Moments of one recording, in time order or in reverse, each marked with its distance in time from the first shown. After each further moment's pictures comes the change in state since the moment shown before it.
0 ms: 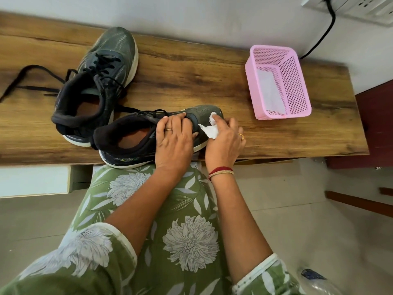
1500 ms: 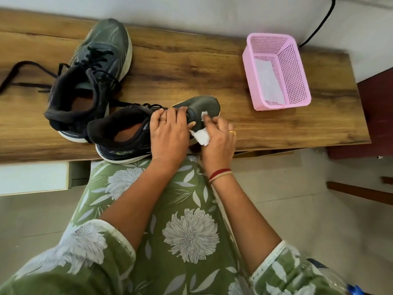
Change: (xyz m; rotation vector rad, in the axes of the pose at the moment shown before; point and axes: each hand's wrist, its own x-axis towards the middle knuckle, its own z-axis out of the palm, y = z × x) left_hand 0.006 -0.004 0.000 0.054 0.009 -0.020; right_hand -0.014 0.019 0.012 0.063 0.086 -0.259
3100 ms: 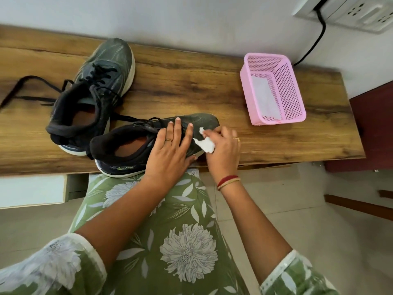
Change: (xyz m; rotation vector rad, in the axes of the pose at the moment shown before) left_hand -0.009 -0.009 -0.012 0.328 -0.364 0.304; right_hand 0.020 0.010 -0.012 -0.003 -0.089 -0.035
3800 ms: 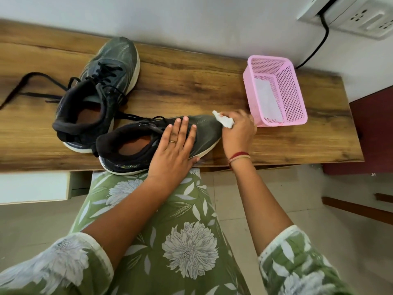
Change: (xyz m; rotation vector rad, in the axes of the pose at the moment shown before) left_hand -0.005 0.002 -0.002 -0.028 0.027 -0.002; right_hand 0.052 0.012 -0.005 0.095 -0.025 0.222
